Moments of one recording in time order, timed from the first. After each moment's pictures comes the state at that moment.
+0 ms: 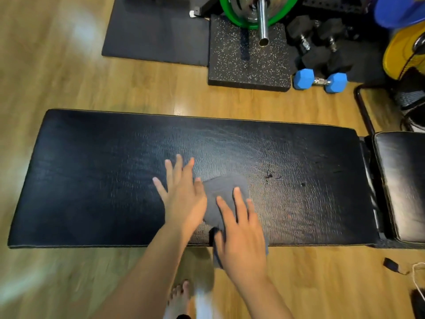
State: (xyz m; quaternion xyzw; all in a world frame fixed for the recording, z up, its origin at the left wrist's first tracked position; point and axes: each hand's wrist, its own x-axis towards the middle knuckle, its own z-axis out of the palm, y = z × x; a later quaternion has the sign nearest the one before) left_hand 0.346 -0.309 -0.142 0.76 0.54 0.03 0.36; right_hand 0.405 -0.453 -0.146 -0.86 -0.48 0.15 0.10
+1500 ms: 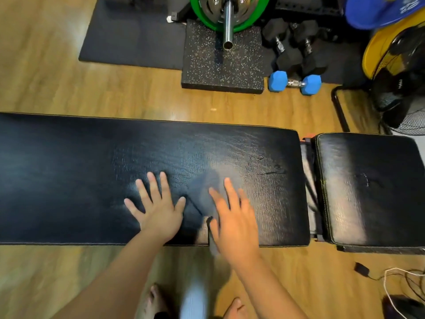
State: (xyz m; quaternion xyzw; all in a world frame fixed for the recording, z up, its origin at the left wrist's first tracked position) left_hand 0.440 -0.406 -0.160 0.75 0.59 -0.15 0.25; right_hand 0.563 -0.529 -0.139 -0.85 -0.50 0.16 0.10
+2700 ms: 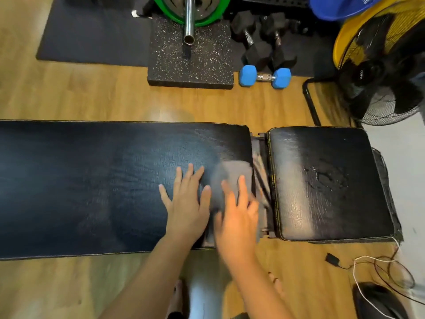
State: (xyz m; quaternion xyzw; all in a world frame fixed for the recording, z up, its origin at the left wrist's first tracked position) left_hand 0.594 -0.499 -0.131 0.80 0.47 0.04 0.37; right_hand 0.663 -0.597 -0.138 -0.91 -0.37 0.11 0.13
